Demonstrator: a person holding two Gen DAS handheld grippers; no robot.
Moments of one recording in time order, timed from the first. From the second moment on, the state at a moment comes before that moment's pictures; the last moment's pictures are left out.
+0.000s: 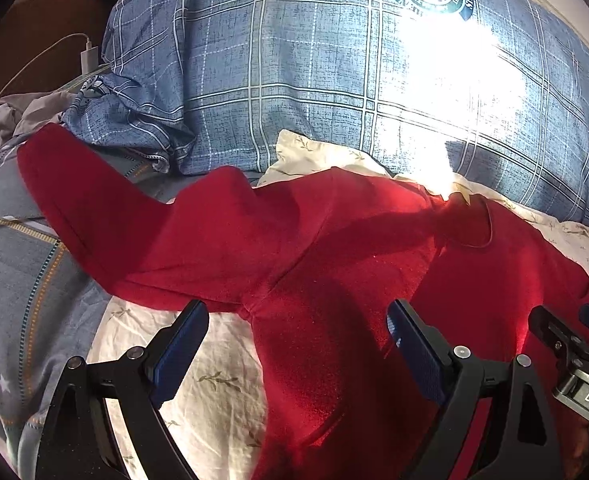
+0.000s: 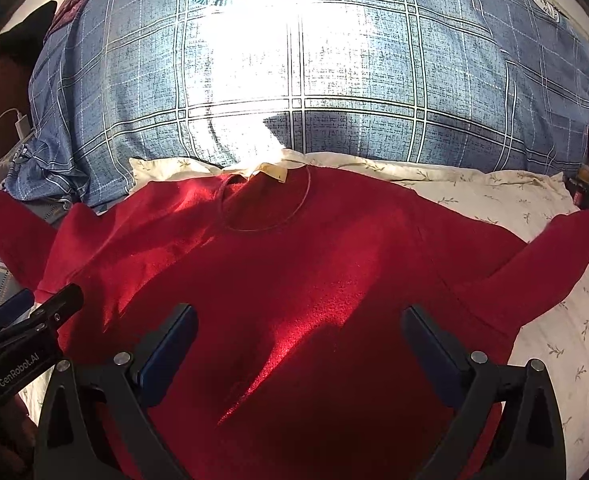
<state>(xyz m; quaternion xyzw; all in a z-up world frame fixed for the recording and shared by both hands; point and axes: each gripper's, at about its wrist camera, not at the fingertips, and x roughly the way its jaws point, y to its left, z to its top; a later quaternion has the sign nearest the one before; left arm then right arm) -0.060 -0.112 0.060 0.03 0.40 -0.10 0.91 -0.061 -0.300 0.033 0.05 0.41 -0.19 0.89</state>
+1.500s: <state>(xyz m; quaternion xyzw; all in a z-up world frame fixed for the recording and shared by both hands) -0.053 -0.114 0.056 0.03 0.40 -0.11 0.91 -0.058 -0.310 0.023 0.09 0.42 -0.21 0.88</state>
